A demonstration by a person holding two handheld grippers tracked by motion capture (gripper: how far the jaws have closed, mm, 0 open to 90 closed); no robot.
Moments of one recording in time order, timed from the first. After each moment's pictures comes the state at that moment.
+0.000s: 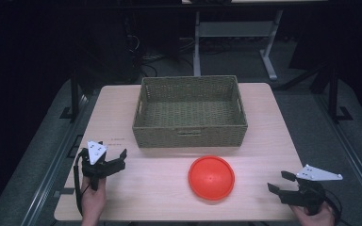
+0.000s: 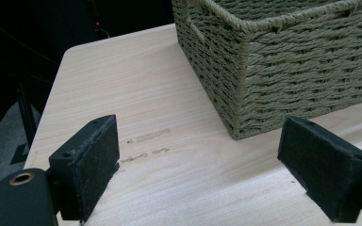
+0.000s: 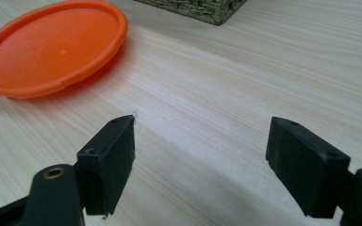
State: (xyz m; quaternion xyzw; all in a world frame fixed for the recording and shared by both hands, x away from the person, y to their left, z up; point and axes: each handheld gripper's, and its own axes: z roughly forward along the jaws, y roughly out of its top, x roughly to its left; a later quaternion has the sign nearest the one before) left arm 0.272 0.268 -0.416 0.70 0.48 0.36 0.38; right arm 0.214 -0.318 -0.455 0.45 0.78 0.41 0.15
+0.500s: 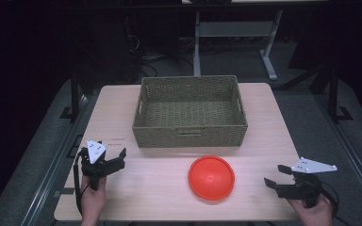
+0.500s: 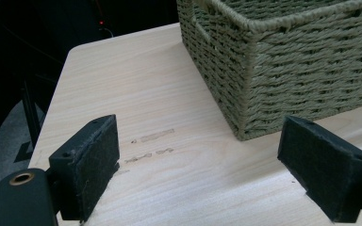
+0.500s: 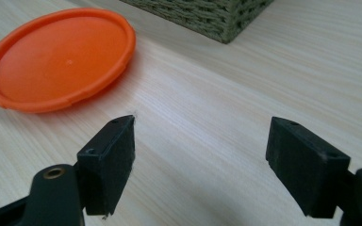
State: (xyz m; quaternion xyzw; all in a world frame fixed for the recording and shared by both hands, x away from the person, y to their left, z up) left arm 0.273 0.269 -0.415 0.69 0.49 0.37 0.38; right arm 0.229 -0.307 -0.437 0.42 0.80 0.40 0.16
